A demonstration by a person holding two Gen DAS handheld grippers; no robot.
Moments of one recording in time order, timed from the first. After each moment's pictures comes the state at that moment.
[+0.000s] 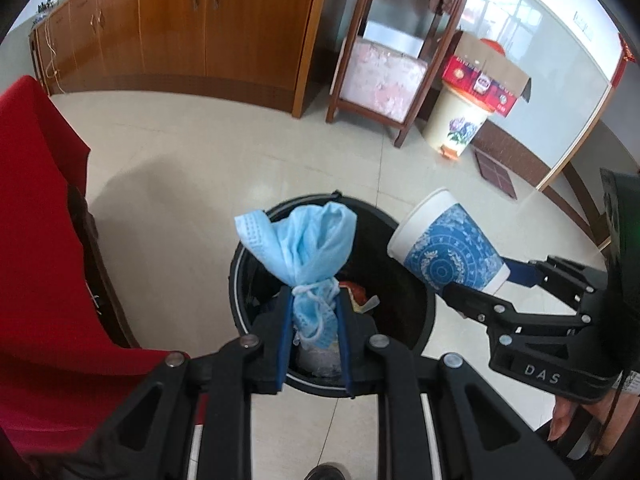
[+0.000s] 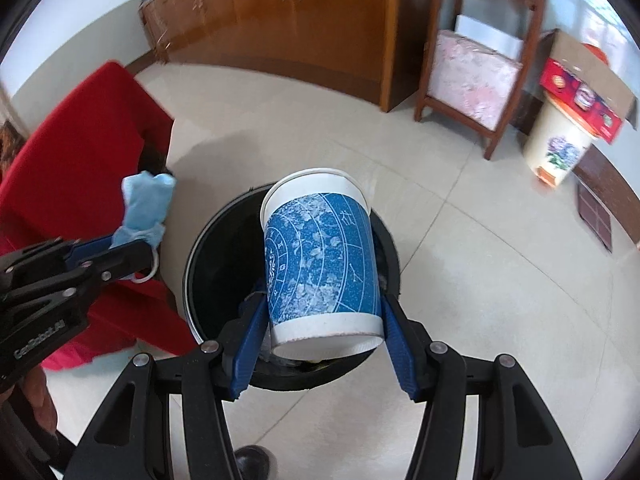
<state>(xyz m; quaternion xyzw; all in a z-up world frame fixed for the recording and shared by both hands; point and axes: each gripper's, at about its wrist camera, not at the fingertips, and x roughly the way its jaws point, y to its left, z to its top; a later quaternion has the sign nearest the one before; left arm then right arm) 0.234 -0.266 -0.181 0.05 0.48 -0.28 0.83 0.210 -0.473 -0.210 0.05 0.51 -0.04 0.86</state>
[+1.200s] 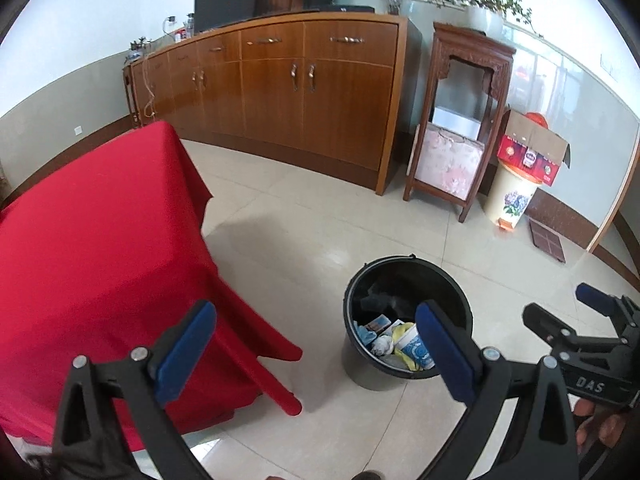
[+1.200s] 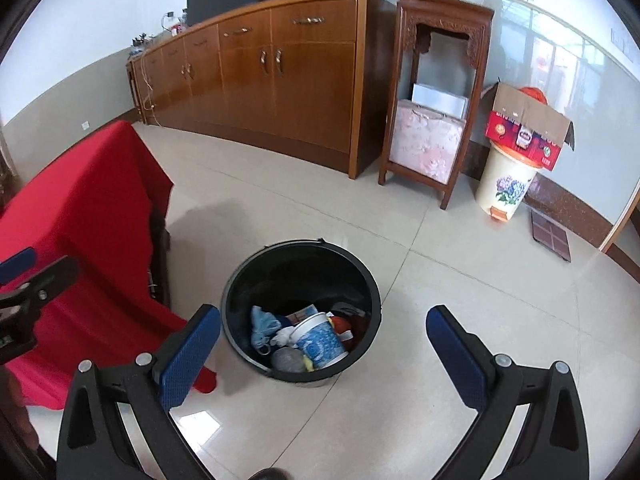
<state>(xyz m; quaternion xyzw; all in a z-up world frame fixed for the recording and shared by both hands) 0.143 -0.157 -0.077 0.03 0.36 -0.14 0.92 0.118 -0.406 -0.104 0.04 0.39 -0.12 0.91</state>
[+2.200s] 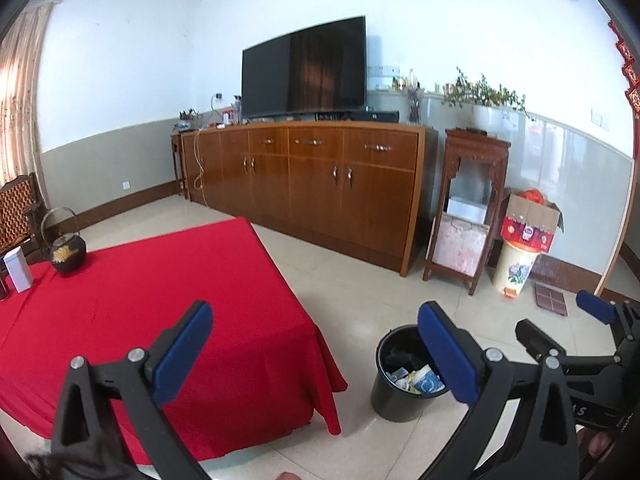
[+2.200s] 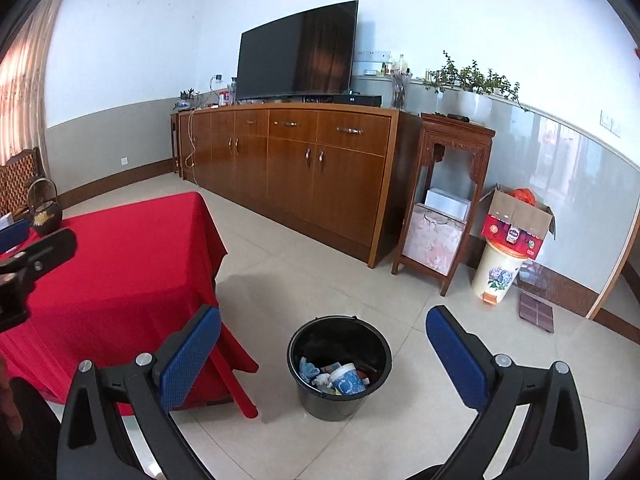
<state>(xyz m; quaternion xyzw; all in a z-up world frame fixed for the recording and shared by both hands) 0.028 -0.069 0.052 0.01 0.21 -0.09 0.97 -0.008 -0.290 0.055 -0.02 0.25 -0.09 0.96</state>
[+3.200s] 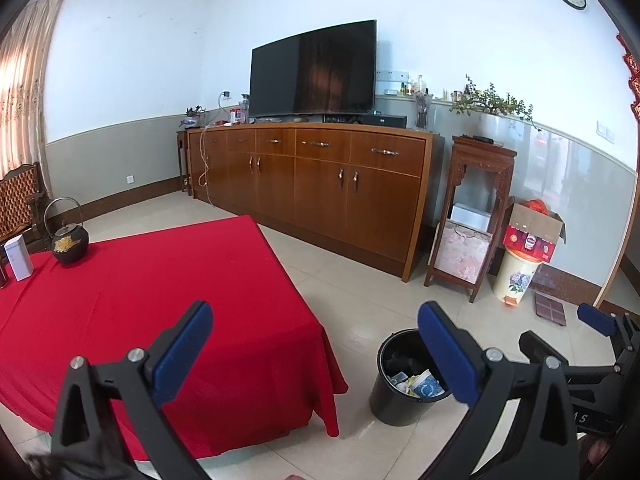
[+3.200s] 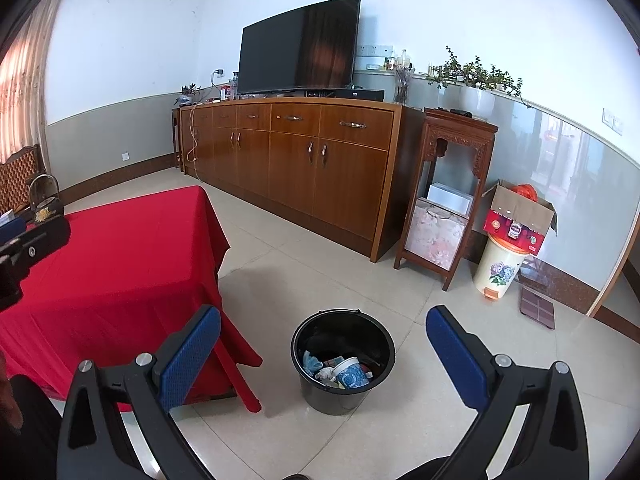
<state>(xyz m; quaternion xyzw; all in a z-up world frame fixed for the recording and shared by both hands) 0.022 -0.061 0.044 0.00 0.21 -0.09 0.97 -0.008 -0.287 0.049 -0.02 0.26 -0.09 0.96</state>
